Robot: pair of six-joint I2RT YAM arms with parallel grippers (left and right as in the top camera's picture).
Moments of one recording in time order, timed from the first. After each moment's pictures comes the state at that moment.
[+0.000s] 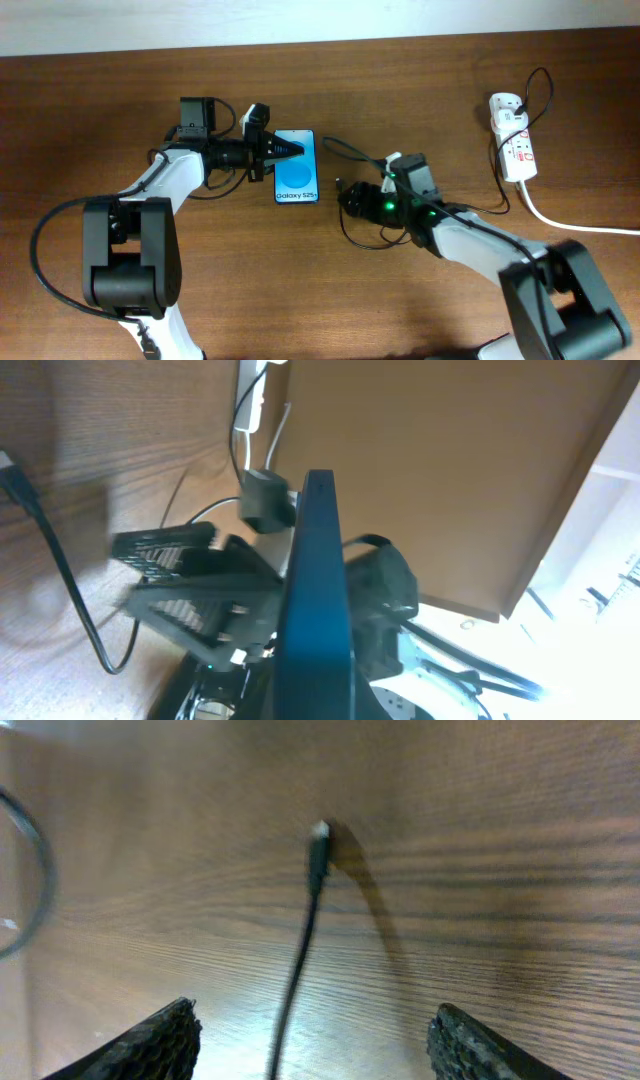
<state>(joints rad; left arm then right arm) -0.07 2.00 1.25 -0.22 1.47 -0.76 0.37 1.66 0.71 0.08 -0.39 0.72</state>
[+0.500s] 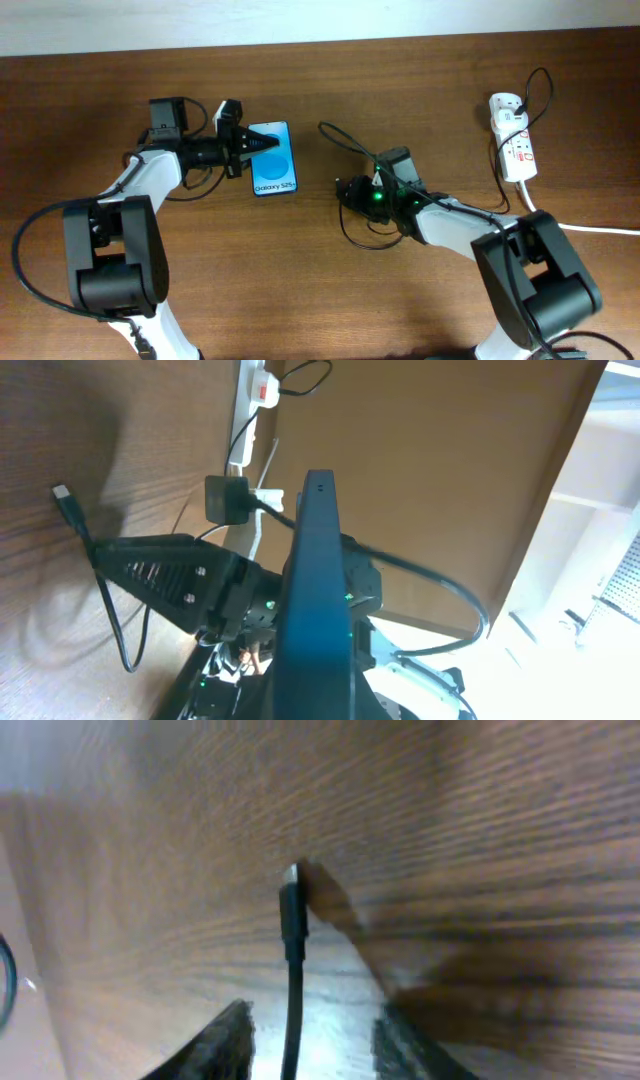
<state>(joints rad) 0.04 2.00 1.25 -0.22 1.49 -0.76 0.40 1.82 0.80 0.13 -0.37 0.94</state>
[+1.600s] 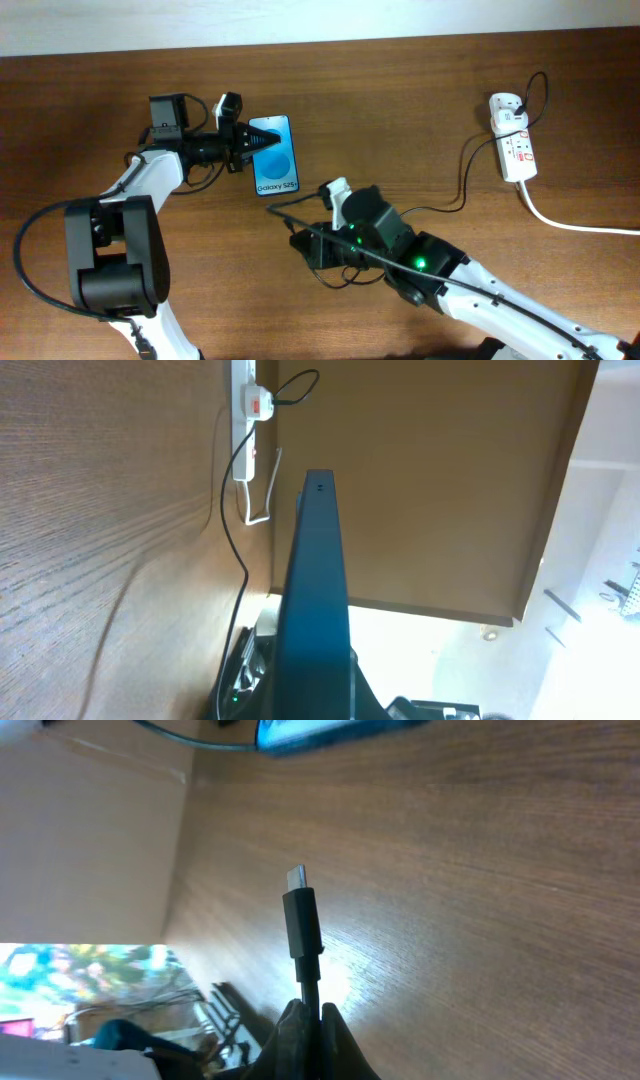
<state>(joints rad) 0.04 2.00 1.25 -0.12 1.49 -0.71 0.79 1.28 0.81 -0.16 -0.36 0.86</state>
